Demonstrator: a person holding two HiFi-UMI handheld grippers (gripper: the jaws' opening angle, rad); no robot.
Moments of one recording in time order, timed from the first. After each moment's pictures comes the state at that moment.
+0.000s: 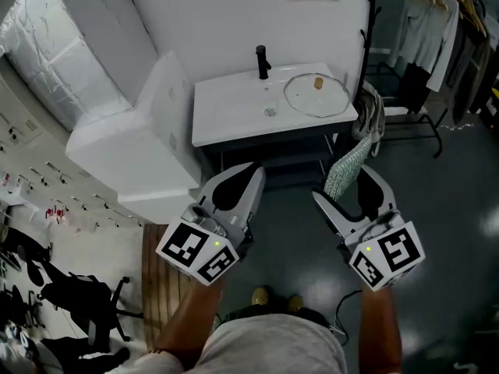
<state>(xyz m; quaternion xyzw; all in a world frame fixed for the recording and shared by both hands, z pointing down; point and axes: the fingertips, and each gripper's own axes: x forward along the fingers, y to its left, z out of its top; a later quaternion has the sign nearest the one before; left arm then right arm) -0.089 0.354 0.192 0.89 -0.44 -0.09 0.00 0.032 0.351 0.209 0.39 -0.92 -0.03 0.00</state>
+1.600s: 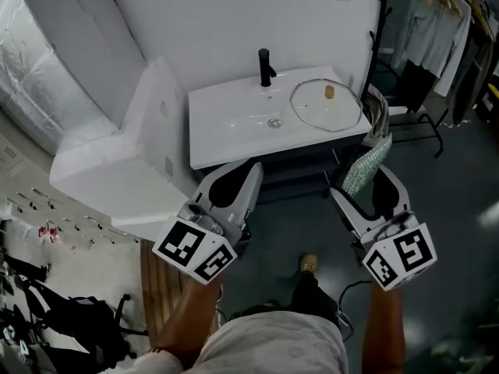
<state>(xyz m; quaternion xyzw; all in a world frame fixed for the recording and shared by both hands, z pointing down) -0.156 0.236 0.208 0.90 -0.42 -0.11 0.00 -0.001 0.240 0.225 0.45 -0.89 -0.03 0.01</state>
